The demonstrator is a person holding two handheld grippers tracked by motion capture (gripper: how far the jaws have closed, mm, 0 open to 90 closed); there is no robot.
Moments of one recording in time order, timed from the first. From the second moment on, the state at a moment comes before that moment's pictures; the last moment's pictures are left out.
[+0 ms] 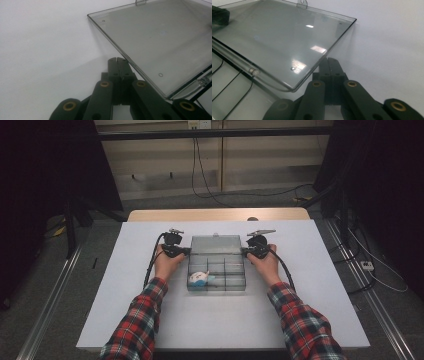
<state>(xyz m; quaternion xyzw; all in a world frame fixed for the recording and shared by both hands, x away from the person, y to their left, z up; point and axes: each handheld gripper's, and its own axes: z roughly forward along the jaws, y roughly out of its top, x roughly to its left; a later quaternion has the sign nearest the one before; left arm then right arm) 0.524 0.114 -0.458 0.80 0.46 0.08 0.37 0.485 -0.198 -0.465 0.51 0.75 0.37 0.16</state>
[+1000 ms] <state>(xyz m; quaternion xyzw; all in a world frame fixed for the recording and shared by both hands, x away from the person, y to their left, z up) 0.521 0.116 -0.429 0.78 0.46 0.09 0.41 0.480 -0.200 -0.441 0.49 0.74 0.42 0.19</state>
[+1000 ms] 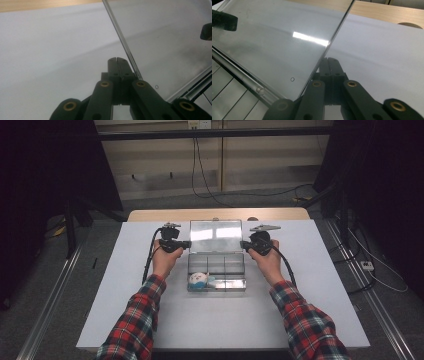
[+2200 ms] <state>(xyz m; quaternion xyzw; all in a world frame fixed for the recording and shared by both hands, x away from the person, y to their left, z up) 0.512 0.112 -0.407 0.78 0.44 0.10 0.42 0.473 -0.195 -0.422 0.48 0.73 0.43 0.21</state>
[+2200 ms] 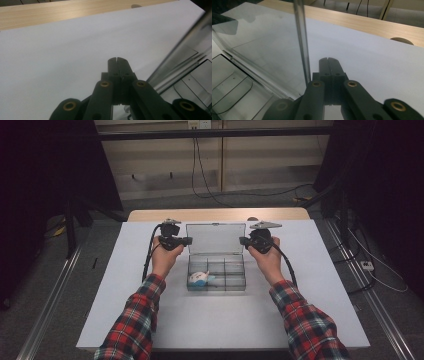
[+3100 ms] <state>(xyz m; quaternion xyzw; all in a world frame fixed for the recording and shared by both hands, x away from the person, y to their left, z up) 0.497 0.116 -0.402 0.79 0.43 0.10 0.42 0.460 -0.193 -0.414 0.48 0.73 0.43 0.22</state>
